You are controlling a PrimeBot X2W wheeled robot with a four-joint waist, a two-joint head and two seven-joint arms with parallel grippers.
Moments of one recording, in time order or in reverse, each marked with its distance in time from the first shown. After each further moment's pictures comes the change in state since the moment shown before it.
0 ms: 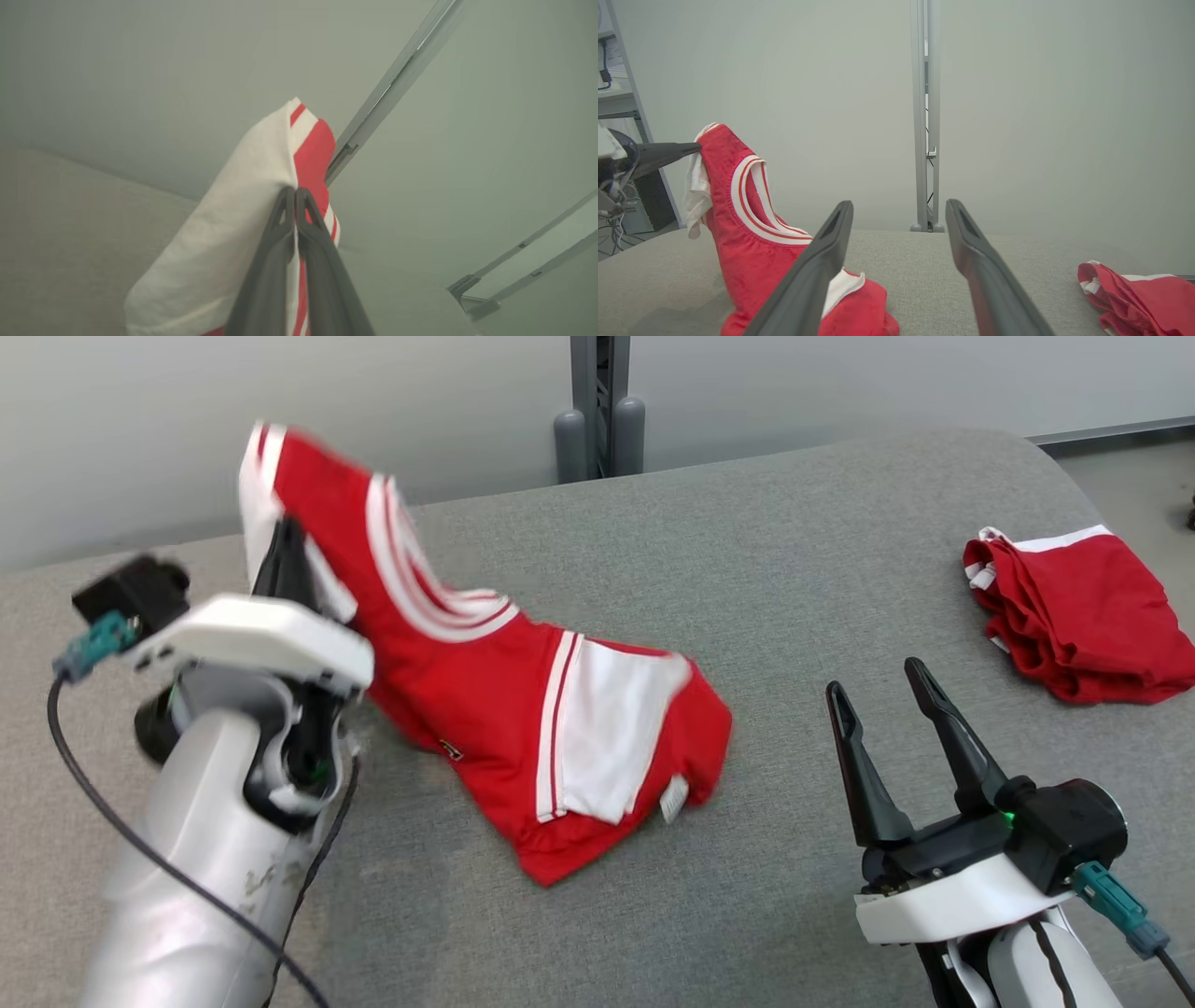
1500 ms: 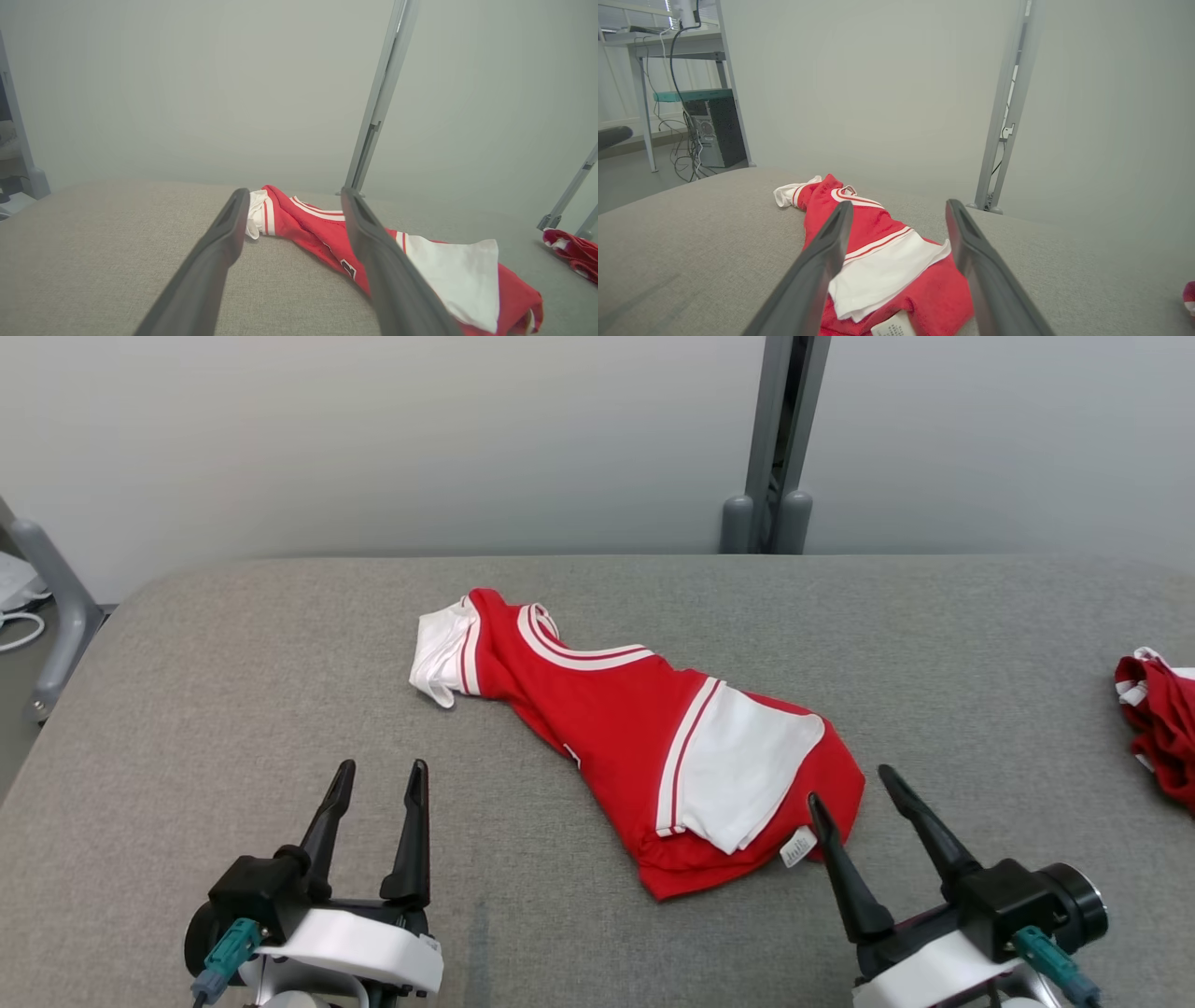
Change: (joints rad) left arm 0.568 -0.112 0.156 -0.244 0.618 -0.249 -0.120; right arm 0.111 -0.015 0.006 0.089 -0.093 0.000 0.007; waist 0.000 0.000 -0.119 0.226
